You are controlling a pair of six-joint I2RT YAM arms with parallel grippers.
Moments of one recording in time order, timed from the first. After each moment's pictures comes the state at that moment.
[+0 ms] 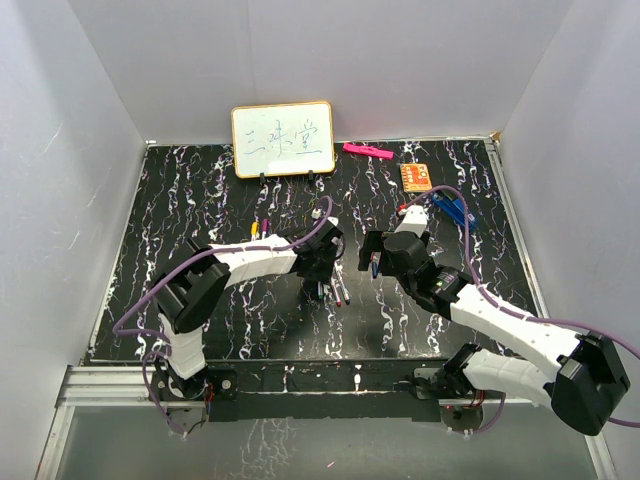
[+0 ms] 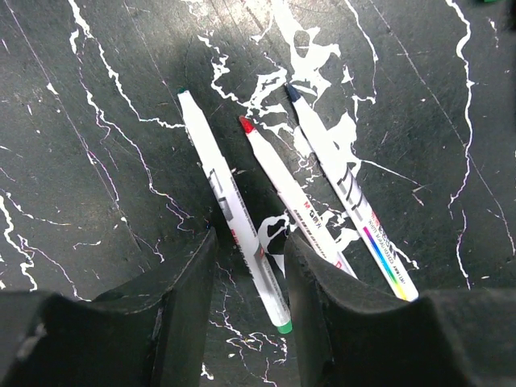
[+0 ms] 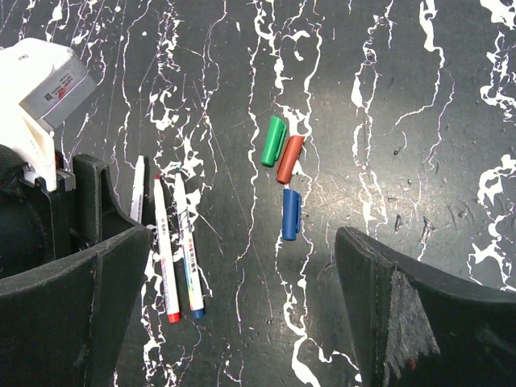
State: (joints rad) left arm -0.85 1.86 1.17 -0.43 -0.17 -0.51; right arm 0.72 1.03 0.66 -0.20 0.44 0.55
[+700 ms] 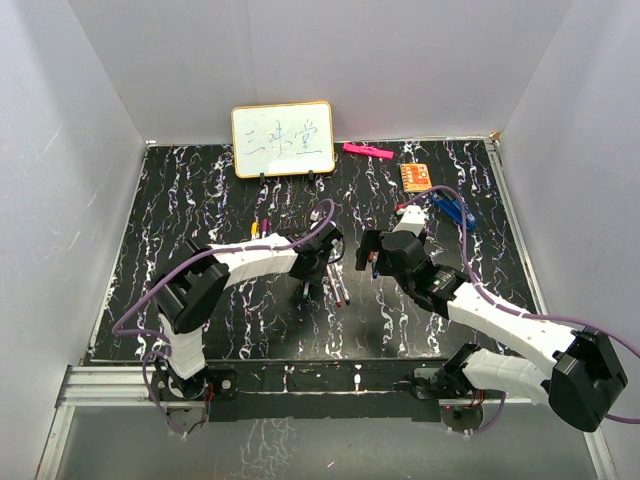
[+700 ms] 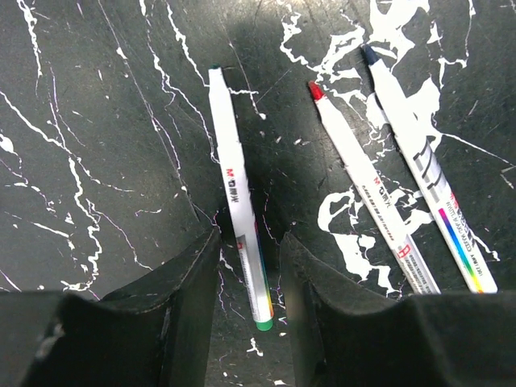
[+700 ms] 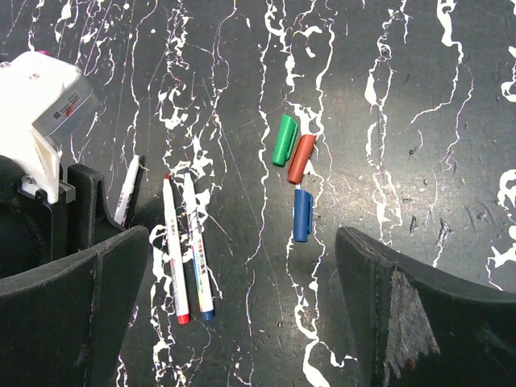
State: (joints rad) left arm -0.85 1.86 1.18 -0.55 -0.27 -0.46; right arm 0.72 1.06 0.66 -0.18 0.42 0.57
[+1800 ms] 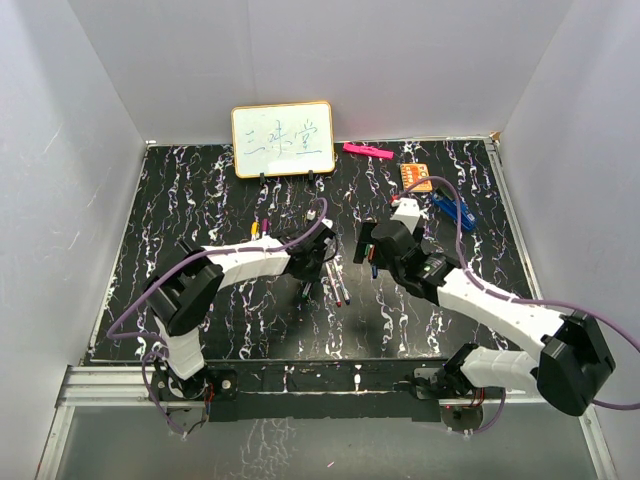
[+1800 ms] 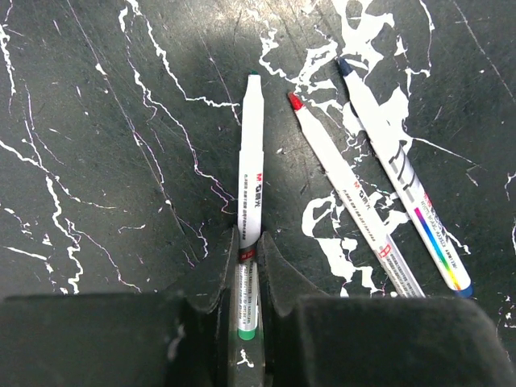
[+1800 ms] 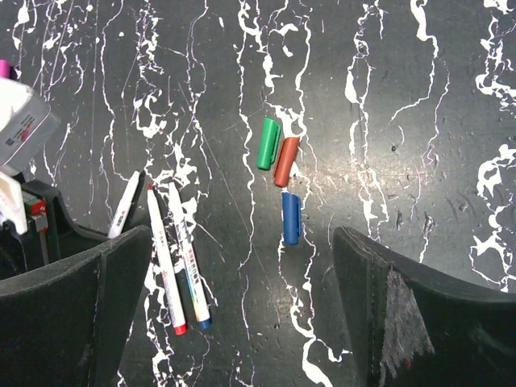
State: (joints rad) left arm -0.83 1.83 1.10 -0.44 -0.18 -0.45; right arm 0.72 1.15 0.76 -0.28 0.46 0.61
